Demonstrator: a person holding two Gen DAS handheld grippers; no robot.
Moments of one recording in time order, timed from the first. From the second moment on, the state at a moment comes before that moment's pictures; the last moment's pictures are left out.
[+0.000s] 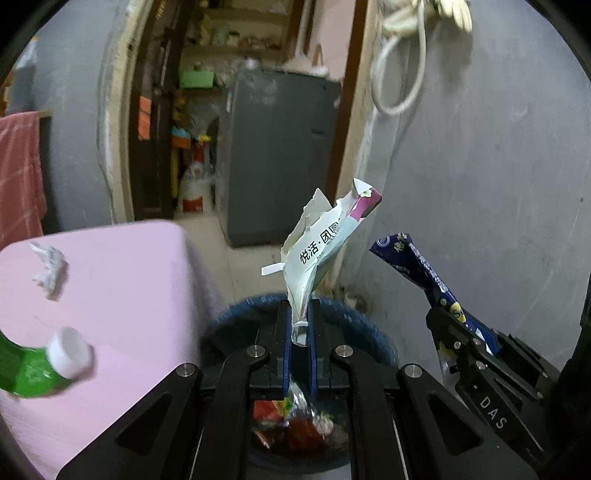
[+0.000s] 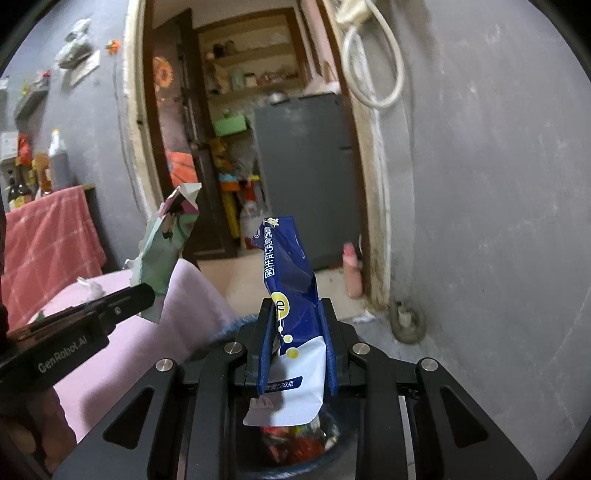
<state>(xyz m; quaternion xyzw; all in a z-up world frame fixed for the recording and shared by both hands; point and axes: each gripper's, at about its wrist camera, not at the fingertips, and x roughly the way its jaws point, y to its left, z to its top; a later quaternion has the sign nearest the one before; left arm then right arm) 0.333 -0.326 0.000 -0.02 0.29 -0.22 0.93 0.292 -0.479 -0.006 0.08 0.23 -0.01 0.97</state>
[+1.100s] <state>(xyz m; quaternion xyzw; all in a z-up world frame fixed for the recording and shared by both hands) 0.348 -0.317 -0.017 -0.05 0.36 -0.22 0.90 0.309 -0.495 -0.027 0.13 0.28 0.01 0.95</state>
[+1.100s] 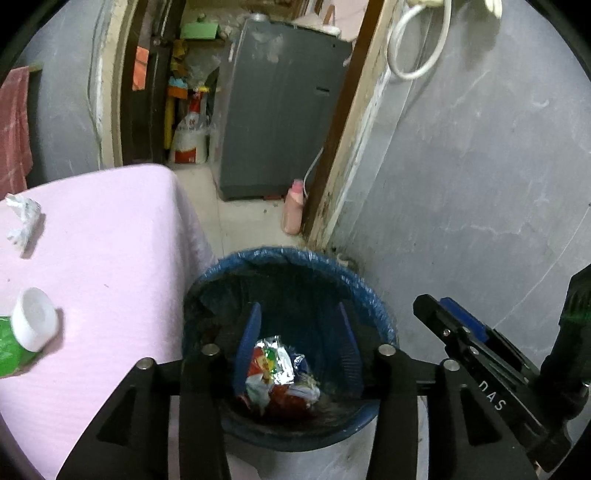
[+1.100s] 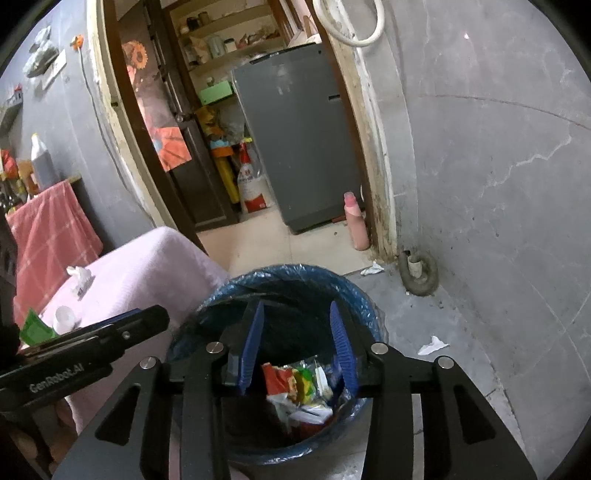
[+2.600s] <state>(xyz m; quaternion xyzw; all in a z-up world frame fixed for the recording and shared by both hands) 0.301 -0.063 0.052 -0.07 0.24 0.01 0.97 0.298 -0.331 0.062 0.05 0.17 0.12 0.98</state>
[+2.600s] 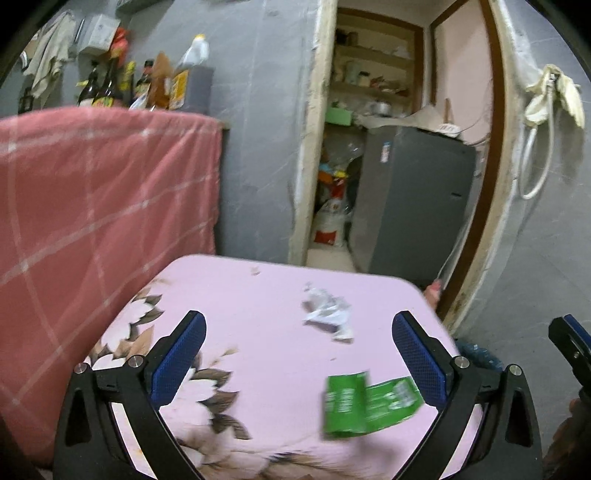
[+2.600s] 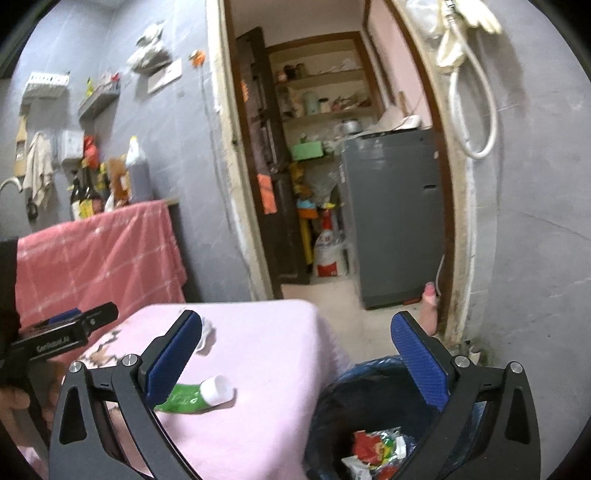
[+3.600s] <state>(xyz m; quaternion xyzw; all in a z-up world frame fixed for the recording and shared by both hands) 0.361 -0.023 0.001 -0.07 0.37 0.02 0.92 0.356 -0.249 -0.011 -0.03 0.37 0.21 0.90</state>
